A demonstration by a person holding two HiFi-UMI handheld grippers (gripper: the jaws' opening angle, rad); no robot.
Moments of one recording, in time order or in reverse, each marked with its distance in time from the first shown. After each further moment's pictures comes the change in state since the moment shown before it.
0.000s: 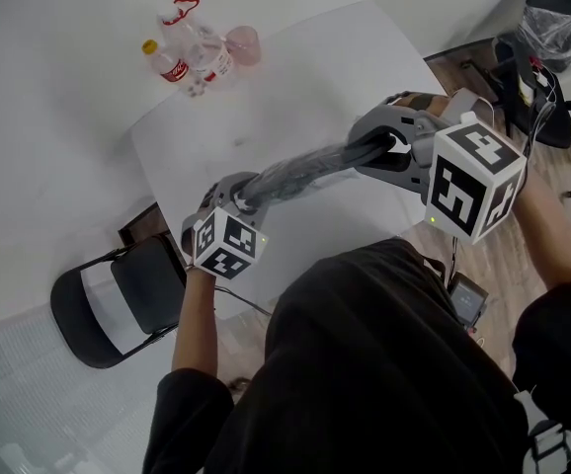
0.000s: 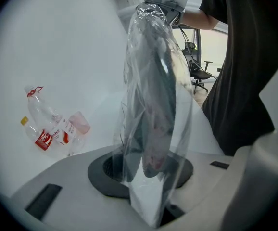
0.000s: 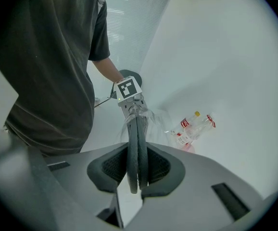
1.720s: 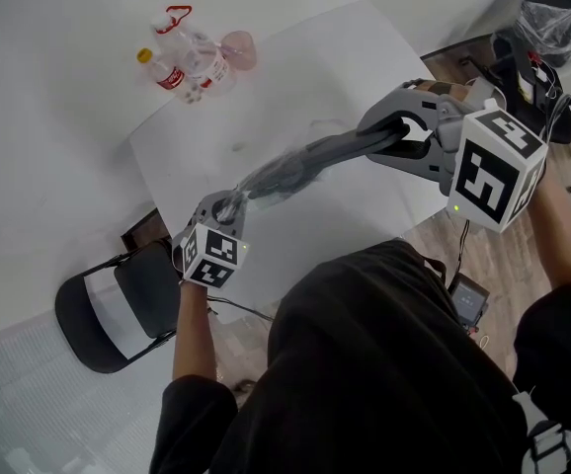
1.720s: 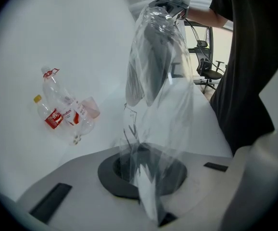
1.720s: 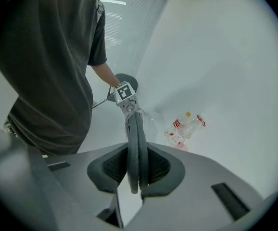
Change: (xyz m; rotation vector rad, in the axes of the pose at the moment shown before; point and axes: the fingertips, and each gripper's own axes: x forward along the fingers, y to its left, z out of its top) left arm -0.008 0.015 -0.045 -0.104 0.054 0.069; right arm -0.031 -0.017 -0.012 0.020 -0.047 -0.043
